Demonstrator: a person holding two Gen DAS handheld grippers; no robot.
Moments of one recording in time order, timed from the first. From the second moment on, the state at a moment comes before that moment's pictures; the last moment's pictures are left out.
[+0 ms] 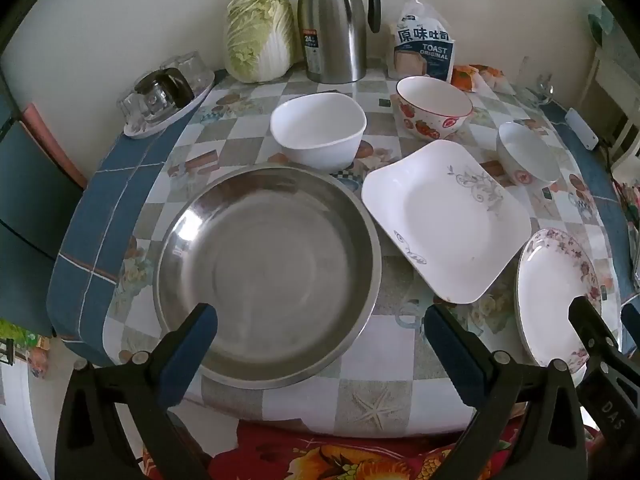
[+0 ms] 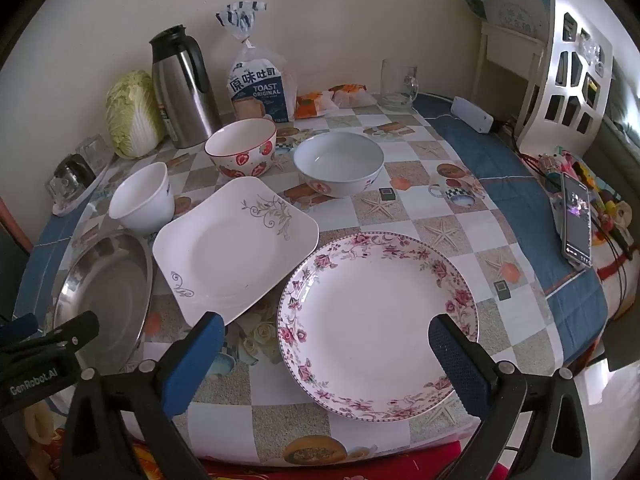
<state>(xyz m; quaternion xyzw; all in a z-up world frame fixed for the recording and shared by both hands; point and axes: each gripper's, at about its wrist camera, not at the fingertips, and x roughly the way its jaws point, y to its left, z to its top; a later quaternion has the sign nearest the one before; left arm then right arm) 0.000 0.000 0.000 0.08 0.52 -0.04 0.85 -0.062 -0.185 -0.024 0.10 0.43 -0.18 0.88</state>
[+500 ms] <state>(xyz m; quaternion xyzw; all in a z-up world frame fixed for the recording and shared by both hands) -0.001 -0.001 0.000 0.08 0.52 -0.04 0.85 -0.062 -0.185 -0.023 0.10 0.43 -0.18 0.88</state>
